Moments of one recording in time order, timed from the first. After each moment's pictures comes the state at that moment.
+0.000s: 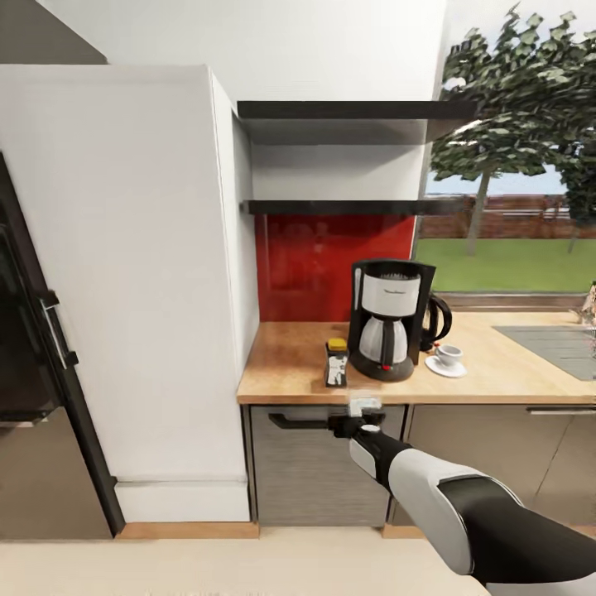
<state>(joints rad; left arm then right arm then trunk) 0.18 0.17 -0.04 -0.18 0.73 -0.41 -0.08 -1.00 0.17 0.06 0.03 -0.05 -0.06 -0.14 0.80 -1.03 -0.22</state>
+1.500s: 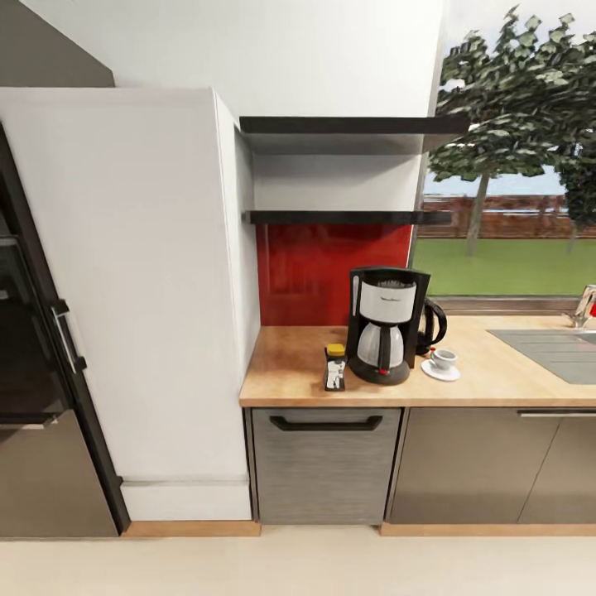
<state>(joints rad) 0.18 0.06 -0.05 -0.25 0.60 -0.40 0.05 -0.30 -0.18 0.06 0.03 0.03 -0.19 0.19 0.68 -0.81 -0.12</state>
